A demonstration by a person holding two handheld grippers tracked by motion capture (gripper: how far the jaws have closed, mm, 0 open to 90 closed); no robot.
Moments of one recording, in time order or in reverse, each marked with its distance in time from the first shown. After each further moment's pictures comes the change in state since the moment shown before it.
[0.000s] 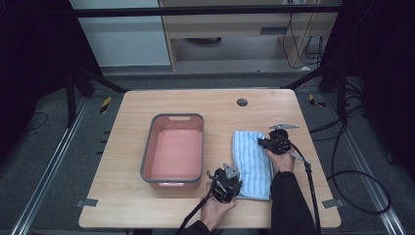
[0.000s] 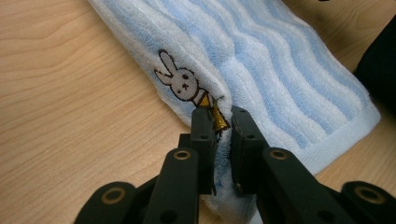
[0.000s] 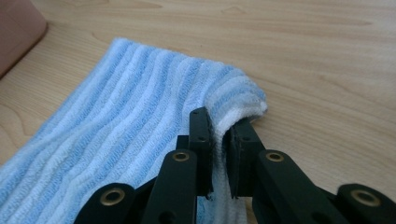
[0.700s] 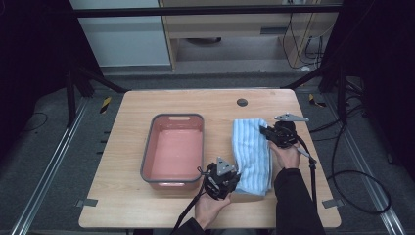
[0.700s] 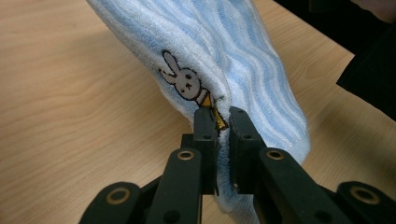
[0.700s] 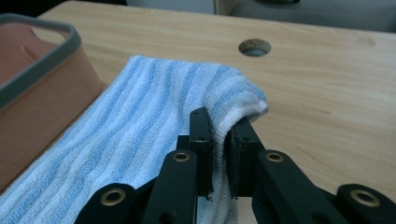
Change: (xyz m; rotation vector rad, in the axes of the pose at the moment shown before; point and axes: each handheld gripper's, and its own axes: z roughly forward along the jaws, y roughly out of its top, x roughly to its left) left arm 0.002 0.021 -0.047 -0.131 -0.050 0.004; right arm 0.025 0.038 -0.056 -0.159 0.003 -0.068
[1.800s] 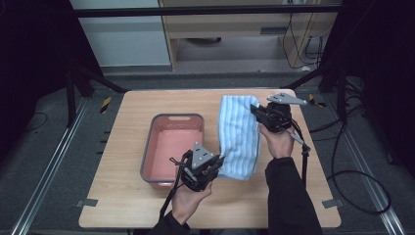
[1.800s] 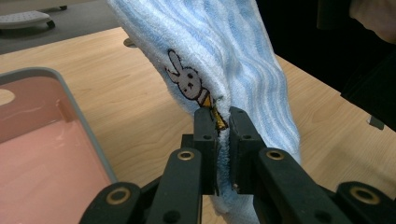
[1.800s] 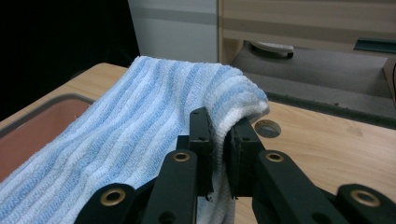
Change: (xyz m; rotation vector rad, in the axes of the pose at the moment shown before) left arm 0.019 0.039 -0.081 -0.133 0.093 0.060; right arm 0.058 0.074 -0.037 -0.158 -0.014 -0.062
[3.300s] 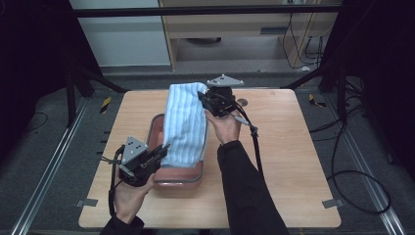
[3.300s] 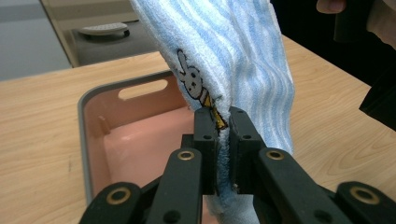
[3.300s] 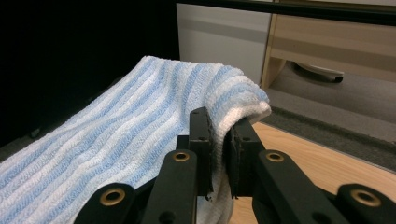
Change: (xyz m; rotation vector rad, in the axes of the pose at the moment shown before) left arm 0.089 -0.009 -0.097 -0.056 0.205 -0.078; right arm 0.115 0.056 0.072 -0.018 0.136 -0.067
